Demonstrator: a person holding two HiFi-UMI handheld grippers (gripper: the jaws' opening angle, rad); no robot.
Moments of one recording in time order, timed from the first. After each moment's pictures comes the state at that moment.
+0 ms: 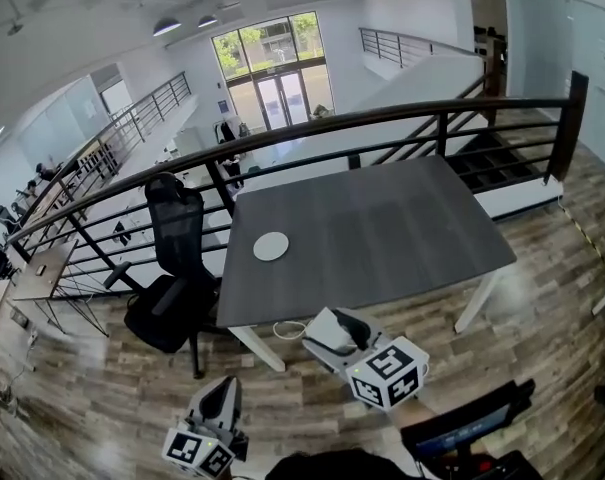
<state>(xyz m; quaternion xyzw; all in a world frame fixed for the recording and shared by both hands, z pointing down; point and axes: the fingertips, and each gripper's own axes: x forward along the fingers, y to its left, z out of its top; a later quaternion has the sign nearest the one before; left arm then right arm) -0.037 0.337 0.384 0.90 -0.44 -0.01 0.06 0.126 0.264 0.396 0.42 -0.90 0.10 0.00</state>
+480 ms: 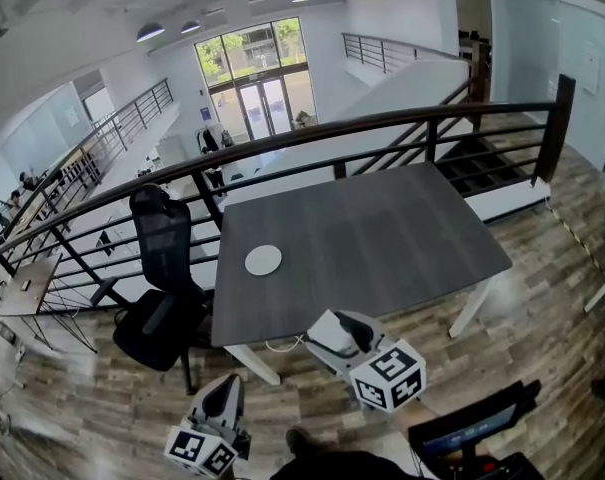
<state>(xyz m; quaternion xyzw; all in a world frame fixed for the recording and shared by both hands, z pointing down) -0.046 0.268 0.392 0.91 -0.41 -0.01 0.06 0.121 0.212 0.396 0.45 -0.89 0.09 0.01</state>
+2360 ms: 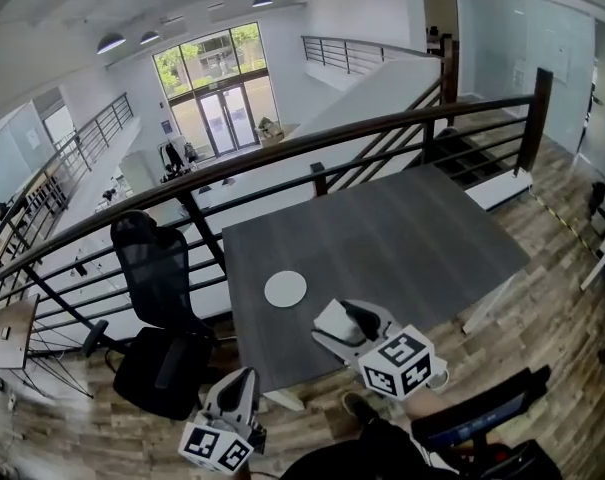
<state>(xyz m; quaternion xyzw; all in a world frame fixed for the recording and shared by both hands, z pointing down) -0.164 0.049 0.398 0.94 -0.32 -0.04 0.07 -0.001 0.015 0.388 0.52 -0.85 0.09 0.03</state>
